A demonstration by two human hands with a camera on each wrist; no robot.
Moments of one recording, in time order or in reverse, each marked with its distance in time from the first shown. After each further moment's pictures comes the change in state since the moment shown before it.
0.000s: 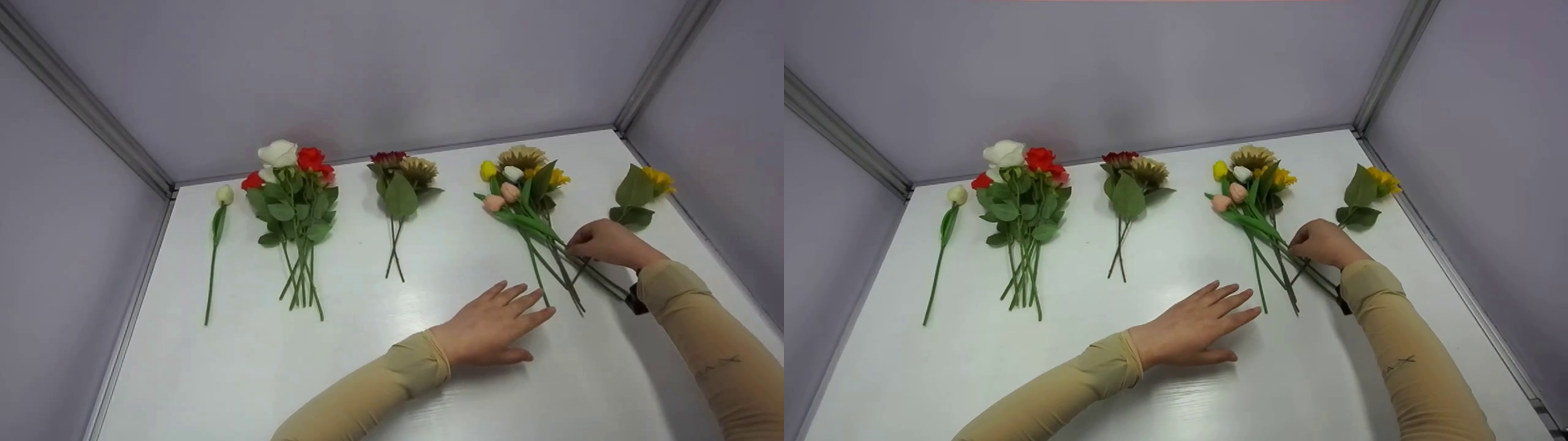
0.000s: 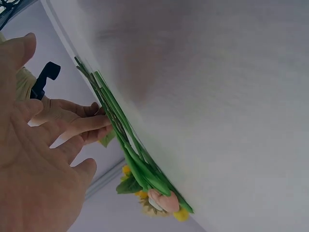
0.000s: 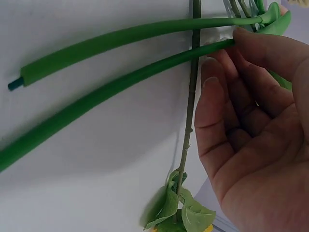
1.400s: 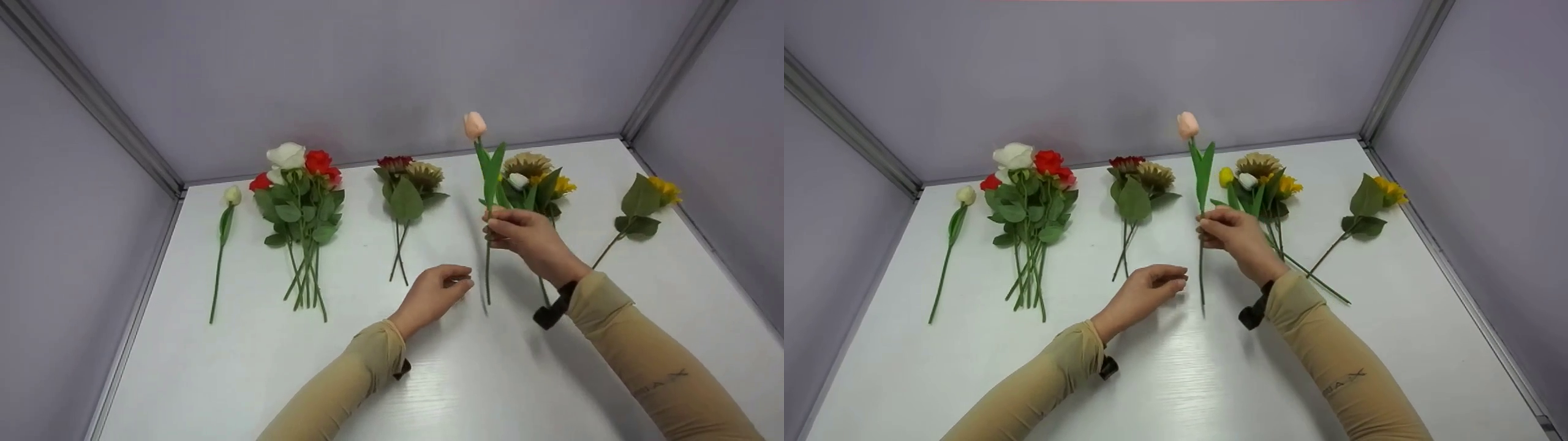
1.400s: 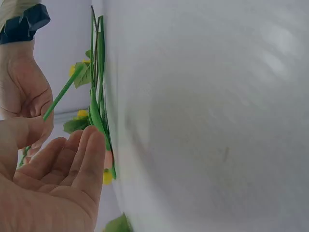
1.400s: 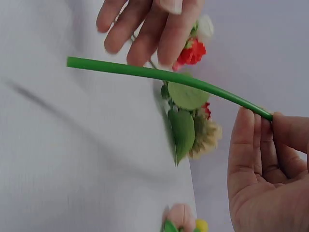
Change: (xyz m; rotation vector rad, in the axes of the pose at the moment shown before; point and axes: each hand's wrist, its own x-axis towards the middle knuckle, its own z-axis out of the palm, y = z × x) left_hand -0.046 -0.064 0.002 -1.232 0.390 -0.650; right_hand 0.028 -0.142 0.056 1.005 0.115 -0.126
